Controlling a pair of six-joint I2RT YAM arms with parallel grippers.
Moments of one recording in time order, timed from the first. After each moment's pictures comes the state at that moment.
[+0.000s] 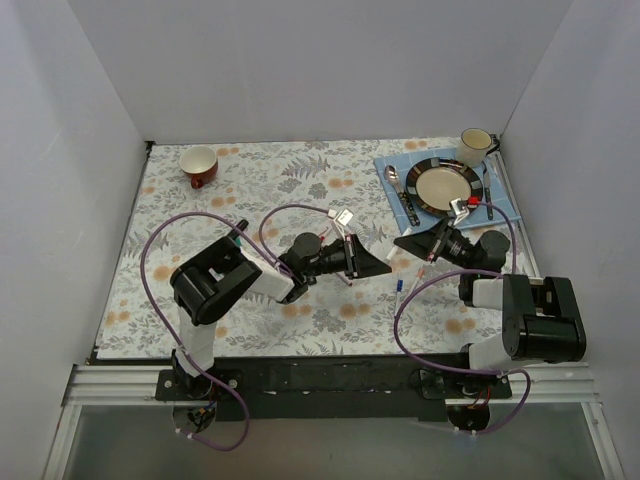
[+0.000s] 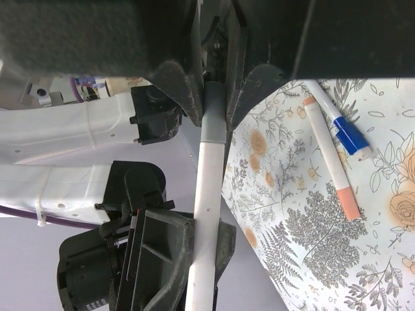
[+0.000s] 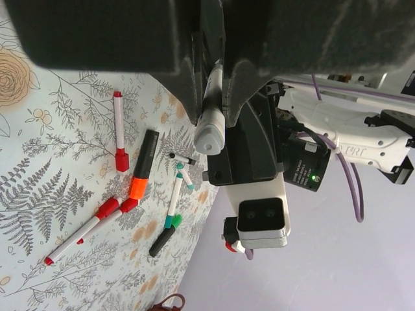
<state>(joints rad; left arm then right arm) -0.84 1.94 0.80 1.16 0.55 -1.12 -0.05 1.45 0.32 1.21 -1.07 1.15</state>
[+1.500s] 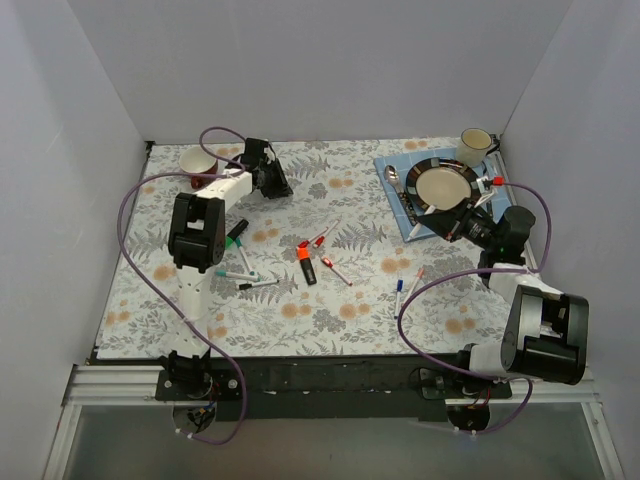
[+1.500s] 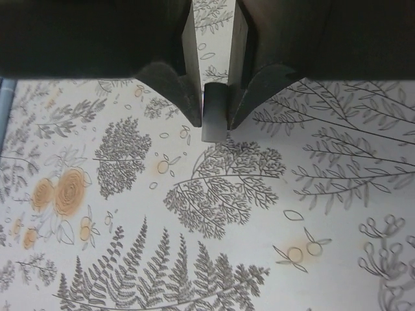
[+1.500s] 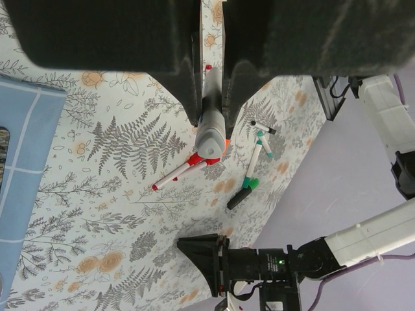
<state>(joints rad) -0.23 2.34 1.81 -0.31 0.24 -0.57 -0.19 1.35 0.52 0.75 -1.05 0.70</state>
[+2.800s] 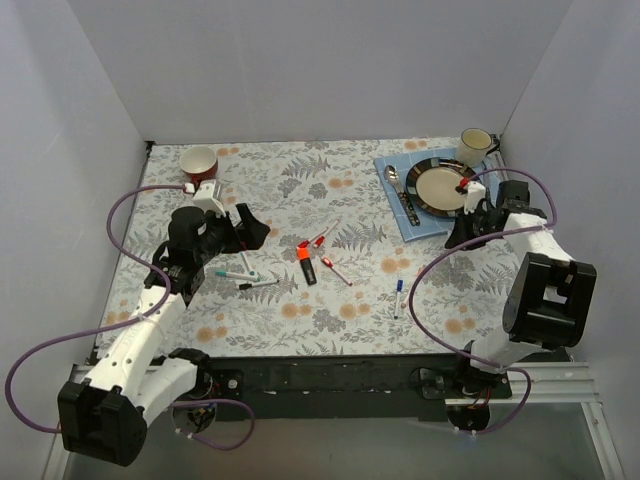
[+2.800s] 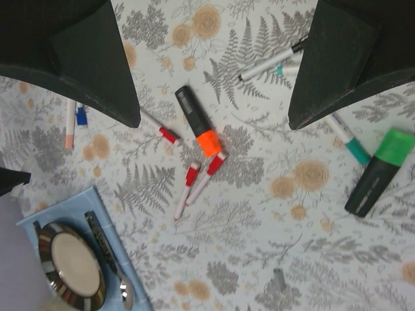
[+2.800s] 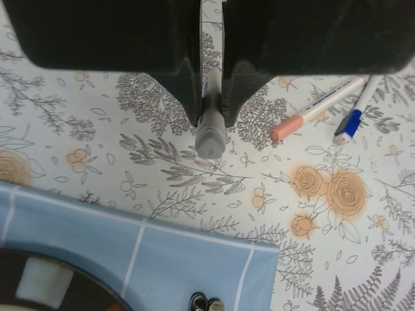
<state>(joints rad) -0.23 0.94 0.75 -0.14 0.22 -0.41 -0.20 1.53 1.01 -0.56 -0.54 -0.47</state>
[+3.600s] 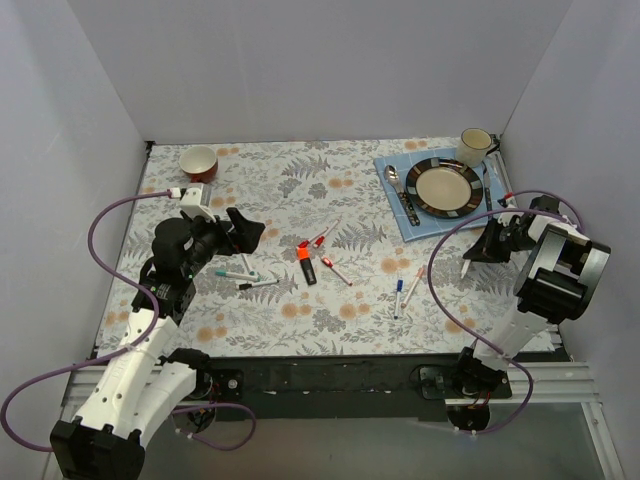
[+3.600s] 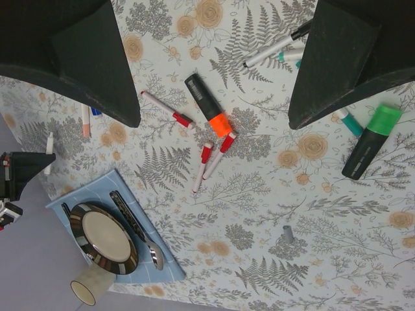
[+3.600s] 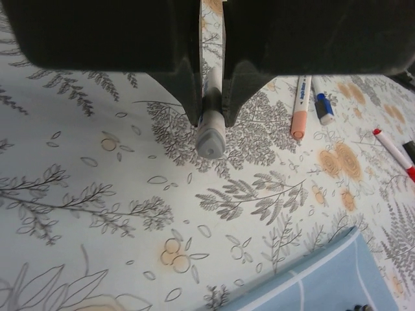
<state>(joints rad) -0.23 0.77 0.70 -0.14 0.23 -0.38 -0.45 1.76 1.07 -0.67 -0.63 -0.16</state>
